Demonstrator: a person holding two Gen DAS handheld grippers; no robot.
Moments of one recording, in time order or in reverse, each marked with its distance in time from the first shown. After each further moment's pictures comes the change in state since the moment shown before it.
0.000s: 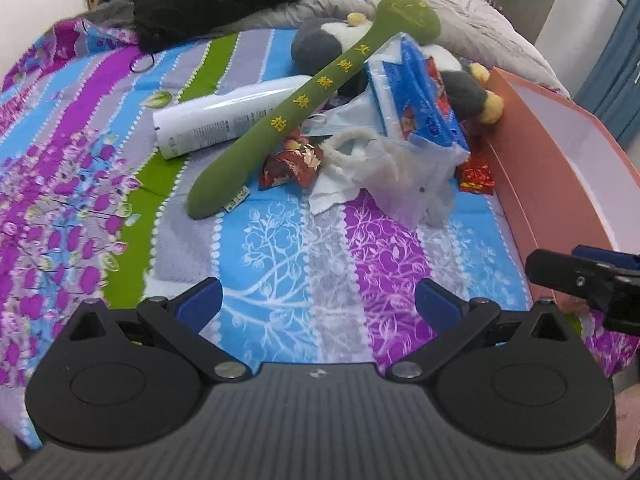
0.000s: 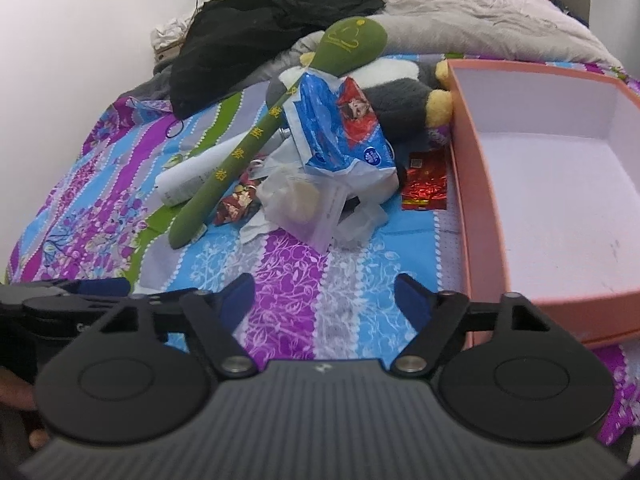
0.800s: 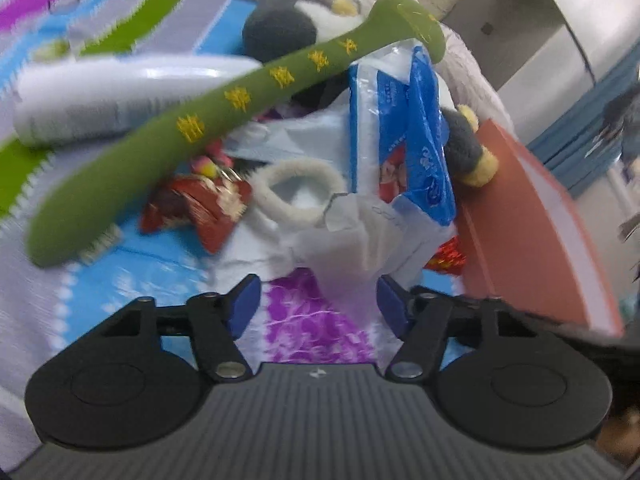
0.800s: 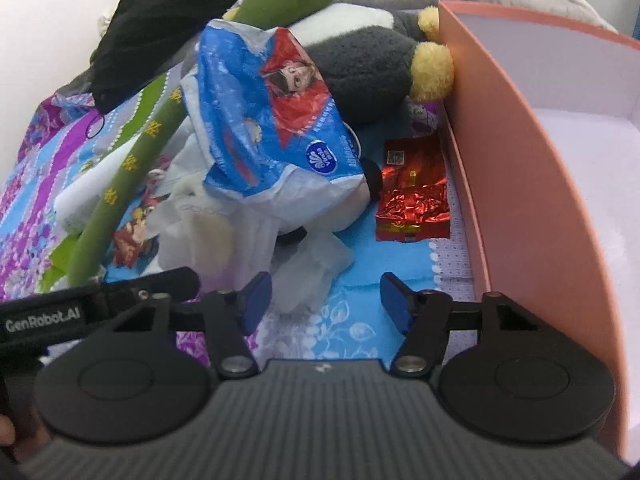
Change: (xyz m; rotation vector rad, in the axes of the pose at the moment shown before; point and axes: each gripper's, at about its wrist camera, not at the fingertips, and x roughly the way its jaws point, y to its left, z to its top) left arm 0.124 0.009 0.051 -0.217 -0.008 -0.322; right arm 0.129 -0.037 0.036 0.069 0.066 -0.094
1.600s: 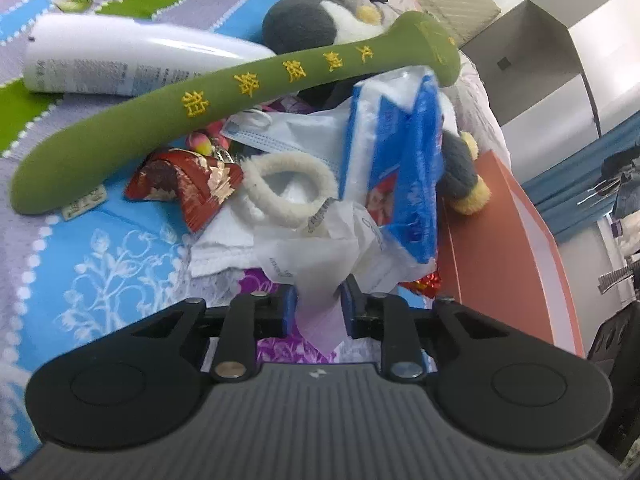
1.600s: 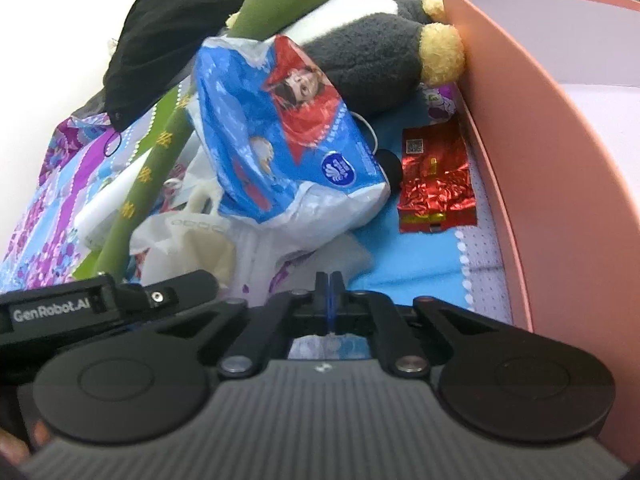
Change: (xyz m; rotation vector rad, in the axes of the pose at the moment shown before) left arm 0.000 -0.012 -0.007 -0.135 -0.024 -0.019; right arm 0.001 -0.005 -0.008 0.065 -0.009 0.089
